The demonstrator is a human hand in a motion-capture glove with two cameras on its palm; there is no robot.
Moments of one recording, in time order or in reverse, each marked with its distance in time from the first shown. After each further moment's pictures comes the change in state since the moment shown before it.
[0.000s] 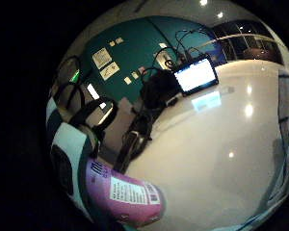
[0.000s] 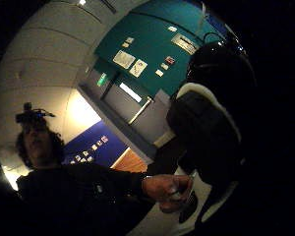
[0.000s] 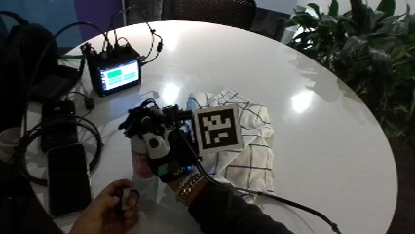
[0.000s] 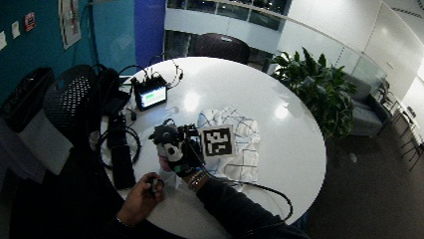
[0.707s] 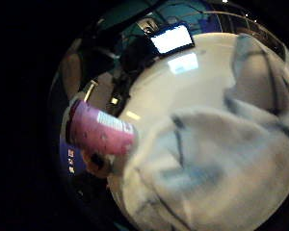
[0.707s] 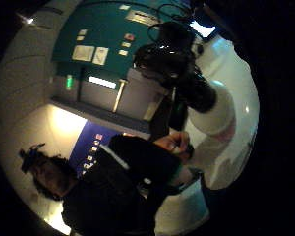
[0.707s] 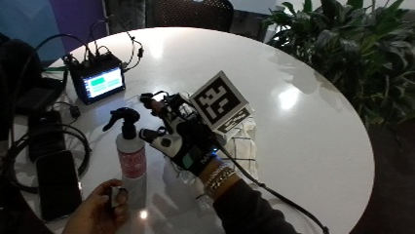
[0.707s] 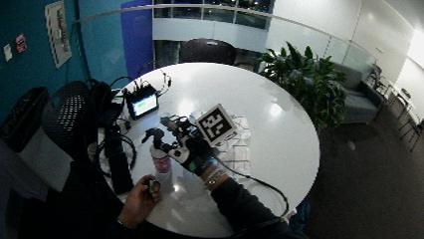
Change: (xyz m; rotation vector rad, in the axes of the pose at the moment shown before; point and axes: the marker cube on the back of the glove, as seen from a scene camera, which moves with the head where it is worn) arm 0.021 0.008 -0.040 -0.486 0.333 0.294
